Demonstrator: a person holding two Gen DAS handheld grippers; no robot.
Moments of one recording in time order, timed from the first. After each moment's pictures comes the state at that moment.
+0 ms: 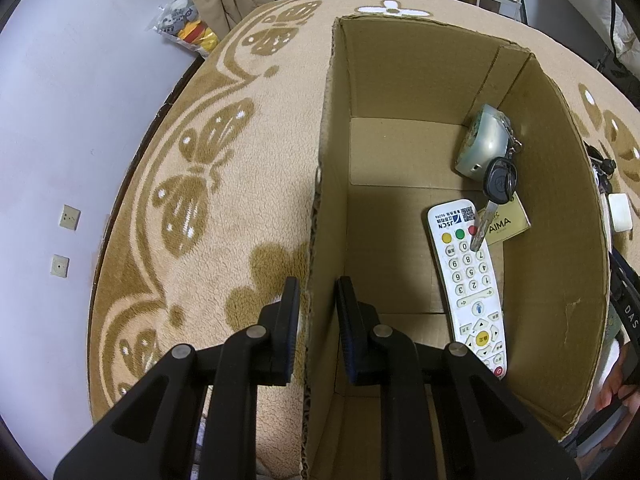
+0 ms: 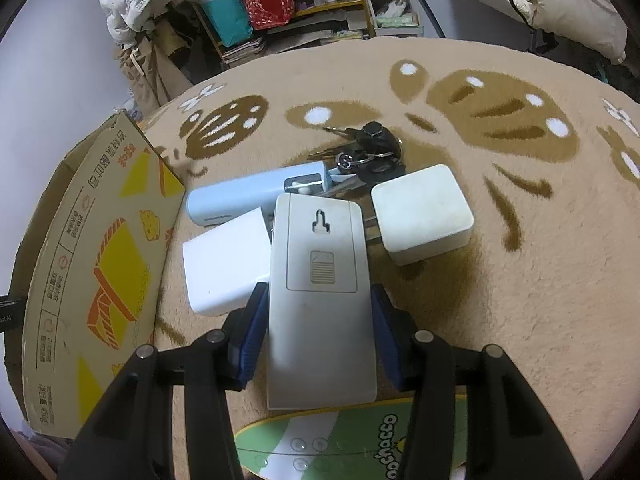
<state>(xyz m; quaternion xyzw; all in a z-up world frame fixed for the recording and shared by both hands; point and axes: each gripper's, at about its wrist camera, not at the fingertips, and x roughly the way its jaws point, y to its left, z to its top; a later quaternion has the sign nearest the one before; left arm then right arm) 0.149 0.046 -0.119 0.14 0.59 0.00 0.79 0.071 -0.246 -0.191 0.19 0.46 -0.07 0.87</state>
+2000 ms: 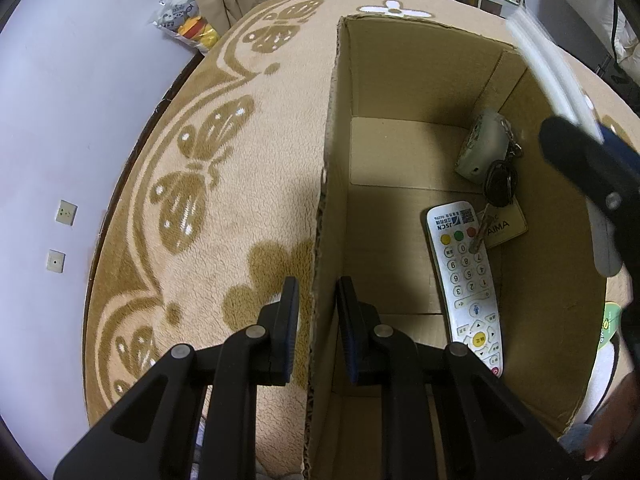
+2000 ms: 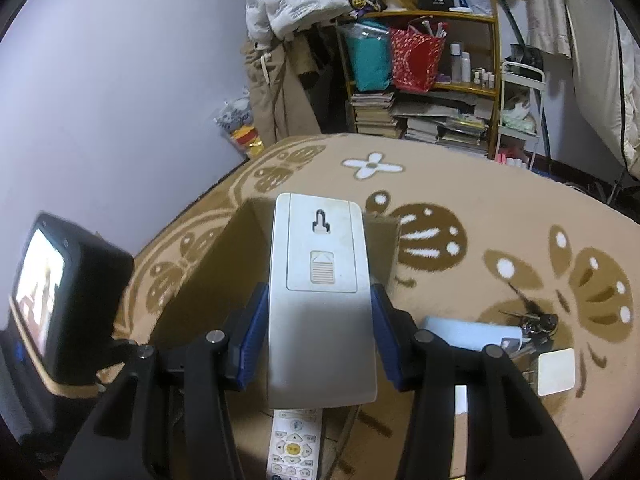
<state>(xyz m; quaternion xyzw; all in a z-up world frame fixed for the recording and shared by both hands) 0.149 0.046 -0.118 0.13 0.59 0.00 0.79 0.131 -0.099 -0.083 0.07 0.38 0.07 0.92</state>
